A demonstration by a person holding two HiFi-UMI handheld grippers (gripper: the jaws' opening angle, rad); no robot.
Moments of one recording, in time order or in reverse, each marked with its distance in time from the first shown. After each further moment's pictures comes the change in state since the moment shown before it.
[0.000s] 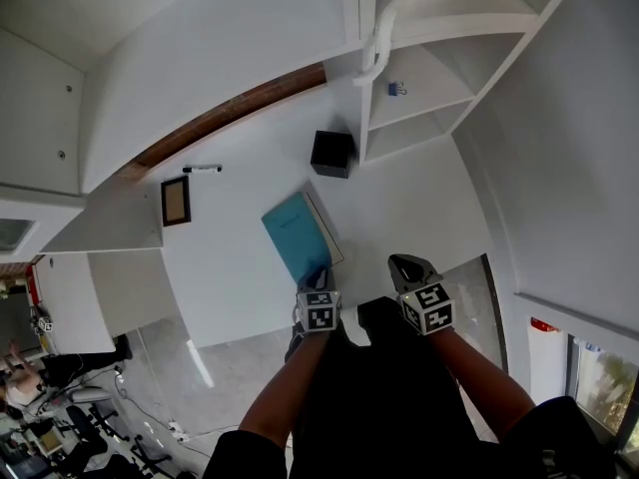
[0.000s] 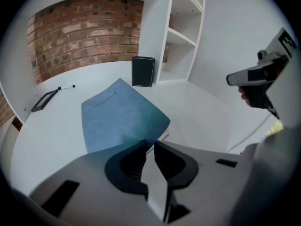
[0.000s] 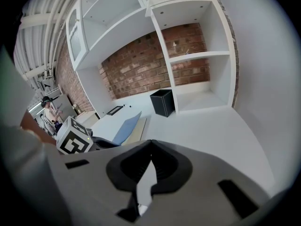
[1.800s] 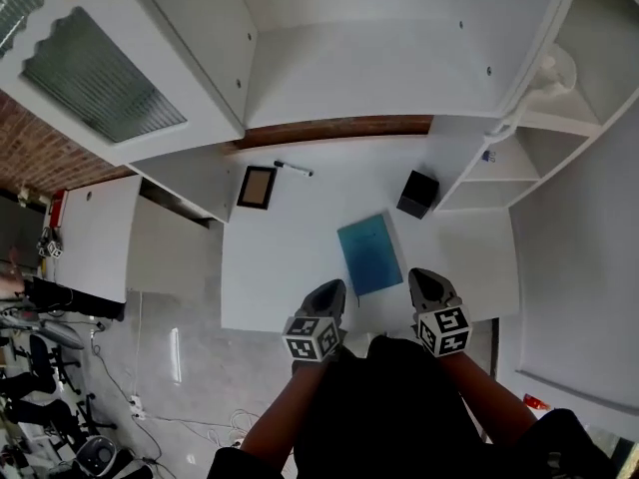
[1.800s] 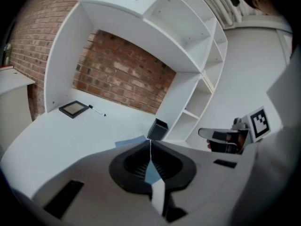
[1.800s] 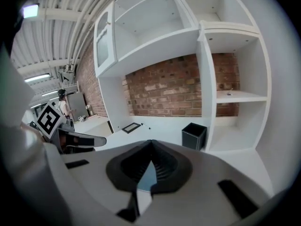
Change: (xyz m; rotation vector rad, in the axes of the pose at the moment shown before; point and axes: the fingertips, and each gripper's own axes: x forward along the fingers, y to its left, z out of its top) left arm -0.190 0.087 0.069 -0.376 -0.502 -0.113; right arm 0.000 0.126 0.111 -0.210 -0.194 0.087
